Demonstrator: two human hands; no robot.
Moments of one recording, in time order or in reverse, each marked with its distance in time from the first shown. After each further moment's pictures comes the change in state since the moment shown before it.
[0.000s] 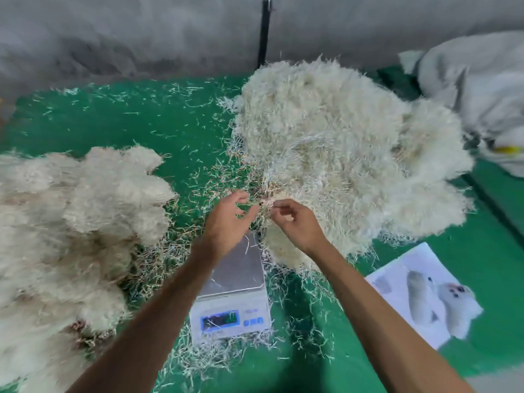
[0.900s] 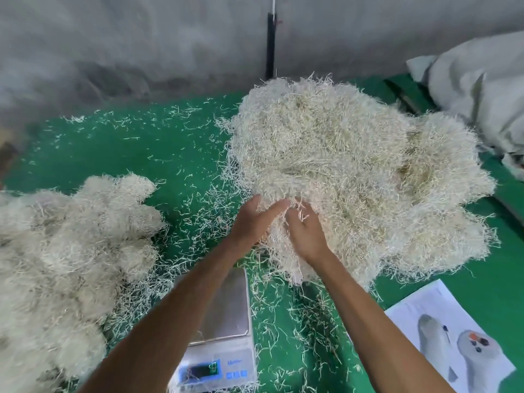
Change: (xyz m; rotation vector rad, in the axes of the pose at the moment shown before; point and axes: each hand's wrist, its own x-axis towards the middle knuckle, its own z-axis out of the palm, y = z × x) left_hand 0.084 0.079 0.065 -0.171 -0.128 -0.235; right_hand 0.057 -0.002 -0.055 0.174 0.143 -0.056
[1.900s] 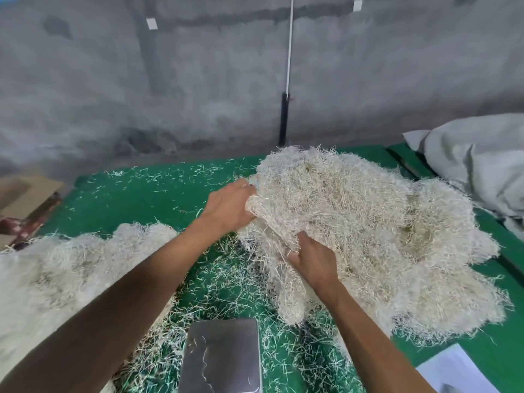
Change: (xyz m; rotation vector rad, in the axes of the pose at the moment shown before) left_hand 0.035 0.092 -0.133 1.051 0.301 0.552; right_hand 0.047 -0.022 -0.003 -0.890 0.050 -0.254
